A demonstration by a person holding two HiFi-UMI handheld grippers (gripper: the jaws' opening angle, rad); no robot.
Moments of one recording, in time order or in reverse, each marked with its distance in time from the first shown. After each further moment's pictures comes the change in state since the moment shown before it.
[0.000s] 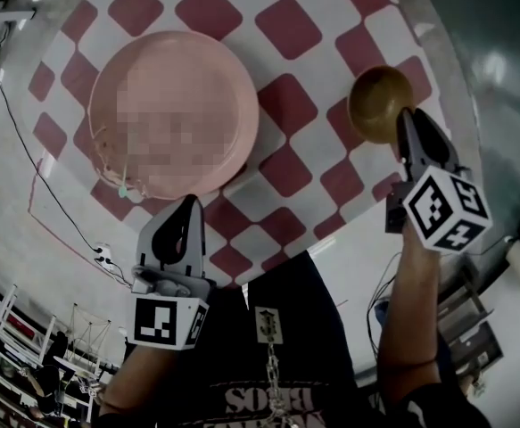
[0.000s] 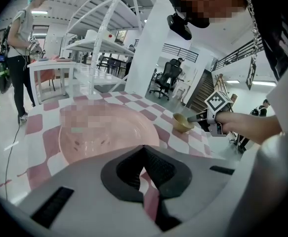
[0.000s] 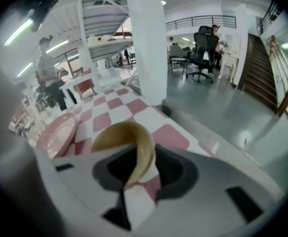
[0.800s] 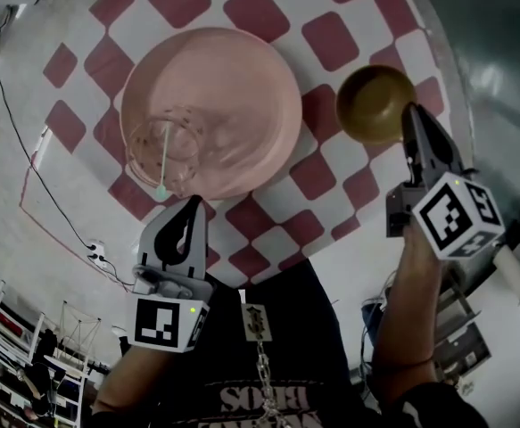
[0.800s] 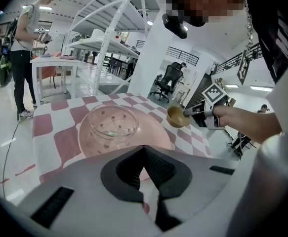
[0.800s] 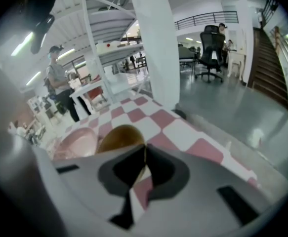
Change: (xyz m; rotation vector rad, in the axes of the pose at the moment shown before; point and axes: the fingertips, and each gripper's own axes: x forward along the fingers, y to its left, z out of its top) left arm -0.019 0.044 0.002 -0.035 -0.008 -0.025; right arm 0.003 0.086 0.045 0.022 -0.038 0.124
